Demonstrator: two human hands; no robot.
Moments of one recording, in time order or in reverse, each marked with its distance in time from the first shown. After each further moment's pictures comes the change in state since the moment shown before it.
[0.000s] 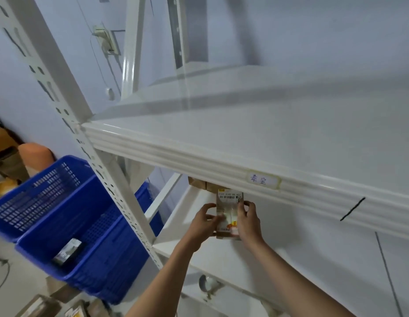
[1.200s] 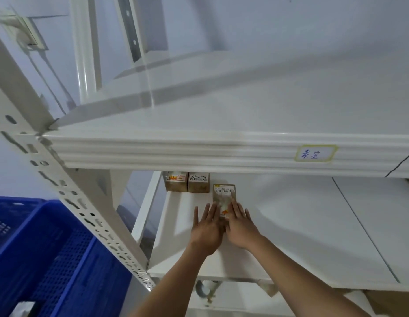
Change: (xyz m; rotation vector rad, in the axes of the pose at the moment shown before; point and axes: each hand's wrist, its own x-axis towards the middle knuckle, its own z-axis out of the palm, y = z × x) left_hand 0.068 -0.065 -0.003 1.384 -0.157 0.618; right_hand 0.012 0.051 0.031 -0.968 -0.190 -0.167
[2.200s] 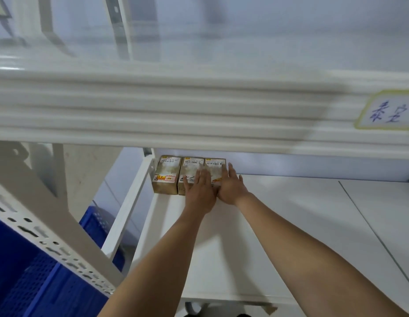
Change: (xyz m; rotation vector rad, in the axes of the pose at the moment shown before) left_hand 0.129 -0.021 -0.021 -0.055 0.112 -0.164; right_hand 0.123 0.010 -0.055 0.142 0.141 0.016
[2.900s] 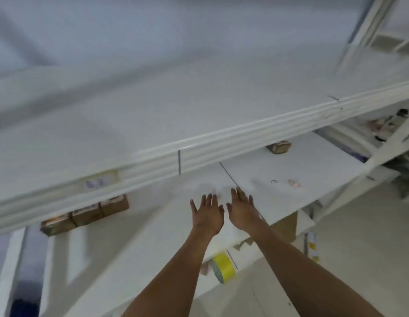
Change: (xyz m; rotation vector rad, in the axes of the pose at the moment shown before) left_hand -0.129 0.292 -0.010 -0.065 -0.341 0.428; right_hand -0.278 0.202 -0.094 -0.079 0.191 0.553
